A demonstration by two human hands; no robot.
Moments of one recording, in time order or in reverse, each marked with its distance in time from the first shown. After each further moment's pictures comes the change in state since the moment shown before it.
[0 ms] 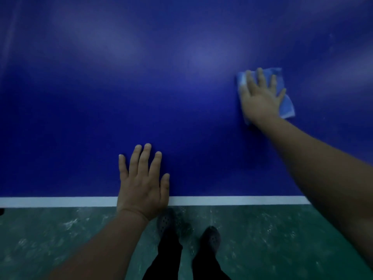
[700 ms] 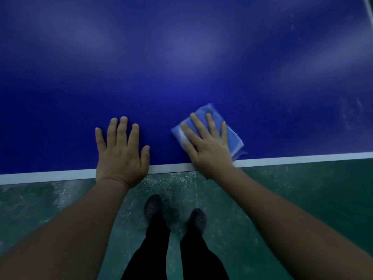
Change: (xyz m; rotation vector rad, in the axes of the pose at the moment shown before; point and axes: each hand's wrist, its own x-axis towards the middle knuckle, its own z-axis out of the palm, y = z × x) left_hand -0.001 0.004 0.000 0.059 -0.035 -0.006; right_hand -0.209 -0.001 0.054 -0.079 -0.026 -0.387
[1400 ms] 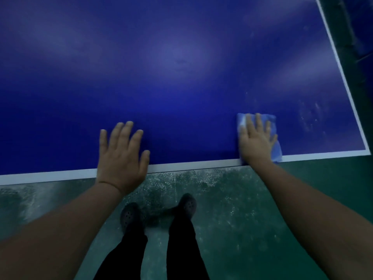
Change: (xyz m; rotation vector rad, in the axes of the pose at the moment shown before) left_hand 0.000 0.110 0.001 -0.156 0.066 0.107; right_hand -0.038 0.231 -0.045 0.103 0.007 0.668
